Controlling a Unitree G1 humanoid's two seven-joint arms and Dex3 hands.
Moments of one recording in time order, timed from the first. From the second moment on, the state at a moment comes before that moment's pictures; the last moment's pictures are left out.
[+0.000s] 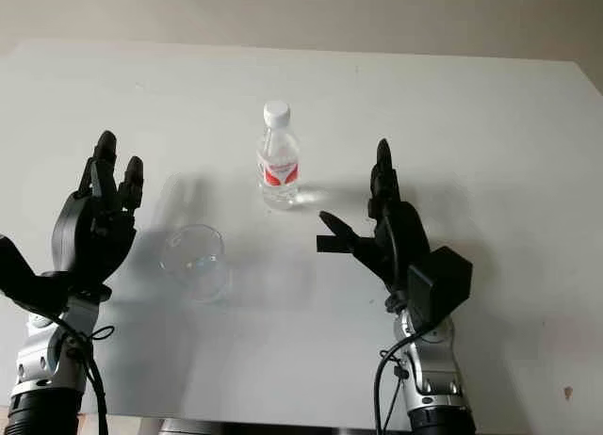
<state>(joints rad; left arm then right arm) -0.24 0.20 0.30 0.19 -0.42 -0.04 -0.31 -0.16 -0.10 -0.05 0.19 0.09 -0.22 0.16</state>
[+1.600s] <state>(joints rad) -0.26 0.20 0.30 0.23 -0.41 -0.06 -0.31 -0.82 -0.01 -0.04 0.94 0.05 -0.31 0.20</state>
